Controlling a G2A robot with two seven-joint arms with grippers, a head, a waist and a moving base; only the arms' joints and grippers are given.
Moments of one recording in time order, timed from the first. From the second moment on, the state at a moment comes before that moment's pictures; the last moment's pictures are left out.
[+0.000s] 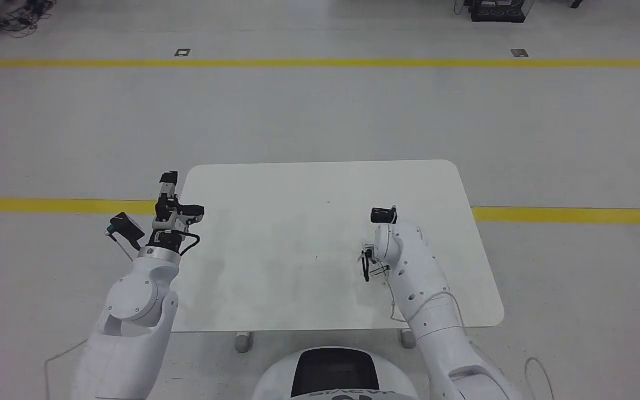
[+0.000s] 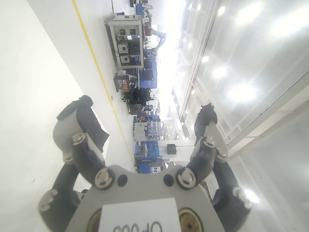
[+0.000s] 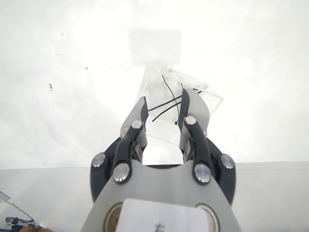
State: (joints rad) left arm 1.73 -1.15 -1.60 -1.80 -0.42 0.00 0.00; right arm -1.20 -1.70 1.40 -1.11 -1.57 0.34 1.20
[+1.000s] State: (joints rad) left arm 1.73 -1.15 -1.60 -1.80 -0.42 0.00 0.00; right arm -1.12 -1.71 1.40 -0.91 -1.57 0.34 1.16
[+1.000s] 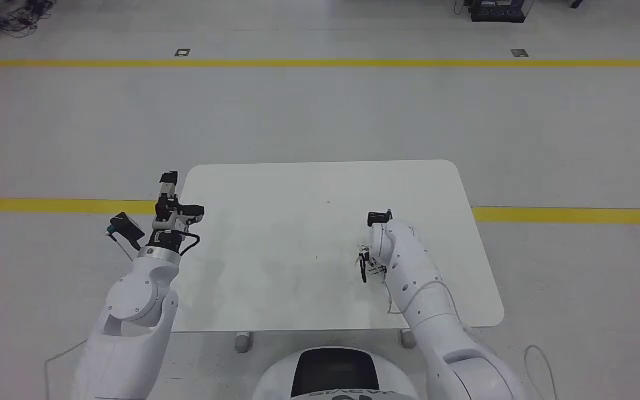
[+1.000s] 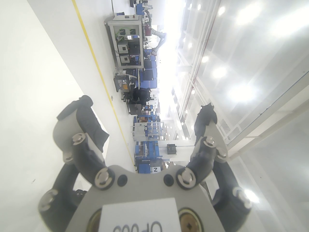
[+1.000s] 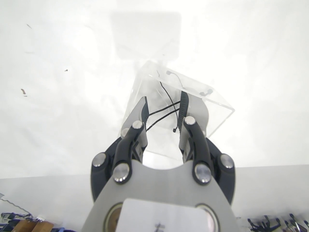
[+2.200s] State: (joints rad) left arm 1.73 -1.15 -1.60 -1.80 -0.42 0.00 0.00; right arm -1.16 -1.70 1.38 -1.00 -1.57 0.34 1.18
